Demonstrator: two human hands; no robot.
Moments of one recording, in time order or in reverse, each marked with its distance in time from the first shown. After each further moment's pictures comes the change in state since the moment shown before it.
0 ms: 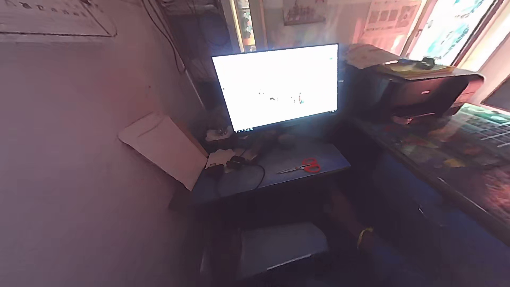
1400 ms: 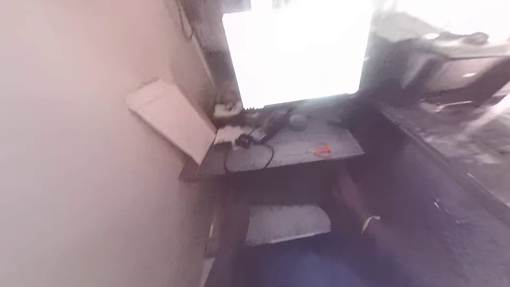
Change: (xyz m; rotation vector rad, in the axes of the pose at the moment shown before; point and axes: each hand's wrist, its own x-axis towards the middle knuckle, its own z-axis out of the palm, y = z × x) left_hand 0.012 0.013 -0.047 -0.300 -0.053 0.045; right_hand 0.000 -0.028 -0.025 -0.074 -0.029 0.047
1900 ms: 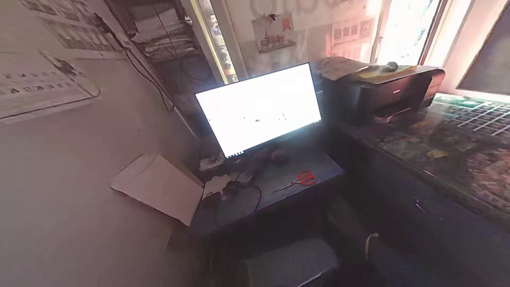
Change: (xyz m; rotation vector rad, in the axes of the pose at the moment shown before) left_hand -0.011 -0.013 0.019 0.325 -0.036 0.097; right_hand -0.001 0.021 0.014 0.093 0.027 -0.029
